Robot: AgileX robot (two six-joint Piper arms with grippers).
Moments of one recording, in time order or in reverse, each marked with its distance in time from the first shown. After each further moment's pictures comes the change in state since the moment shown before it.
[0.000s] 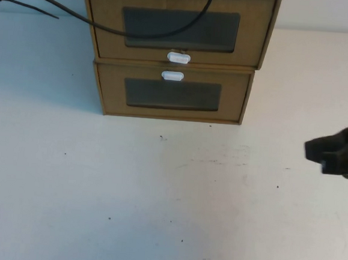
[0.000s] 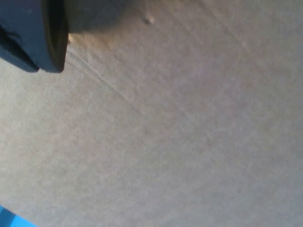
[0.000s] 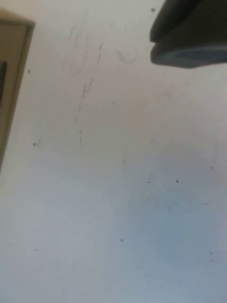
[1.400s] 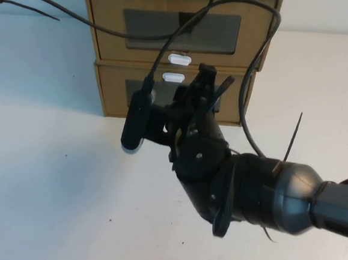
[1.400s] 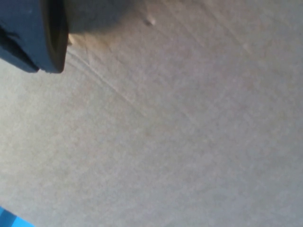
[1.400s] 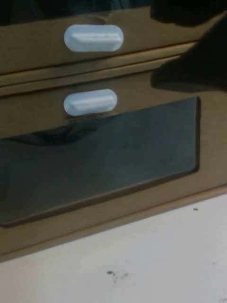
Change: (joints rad) right arm 0.706 0.766 -0.398 -2.221 0.000 1.176; left arm 0.000 0.000 0.000 0.000 0.009 -0.004
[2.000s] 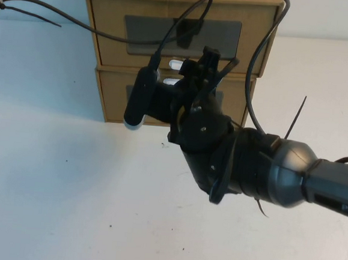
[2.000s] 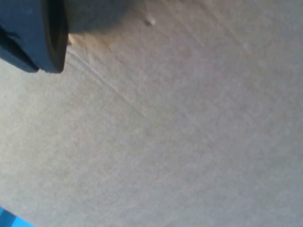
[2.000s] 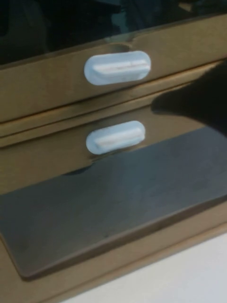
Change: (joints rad) right arm -0.075 0.055 -0.122 -0.006 -0.069 0.002; left arm 0.000 0.000 0.000 0.000 0.000 0.000
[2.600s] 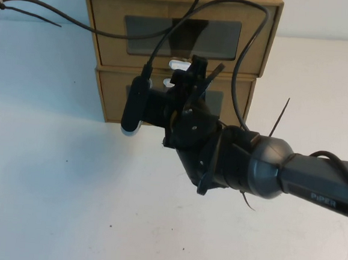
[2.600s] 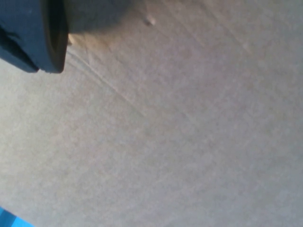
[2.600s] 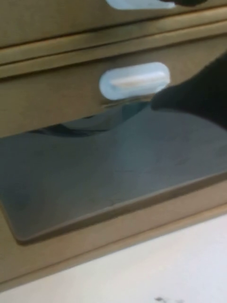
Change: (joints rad) right arm -0.032 0.095 -0.064 -0.002 -0.070 -0.026; left arm 0.000 0.000 0.000 0.000 0.001 0.000
